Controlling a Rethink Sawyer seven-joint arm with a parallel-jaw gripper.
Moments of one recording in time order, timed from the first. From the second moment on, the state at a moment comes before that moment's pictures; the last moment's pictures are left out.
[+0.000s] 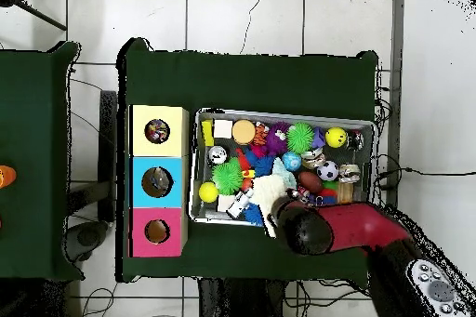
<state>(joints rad) -0.80 -0.72 0.46 1.98 -0.66 0.44 0.93</state>
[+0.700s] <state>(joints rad) -0.64 -0.70 0.29 2.02 -0.62 0.26 1.14</state>
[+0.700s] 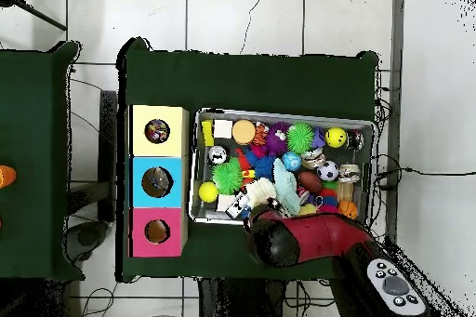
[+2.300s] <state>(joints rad) -1.01 -1.26 0.70 2.29 -0.24 0.65 1.12</state>
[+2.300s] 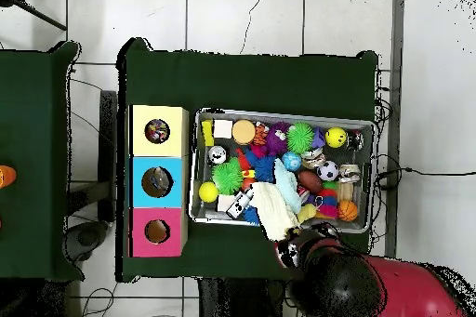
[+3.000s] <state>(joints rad) -0.69 -1.11 0.59 2.29 -0.24 0.52 1.14</state>
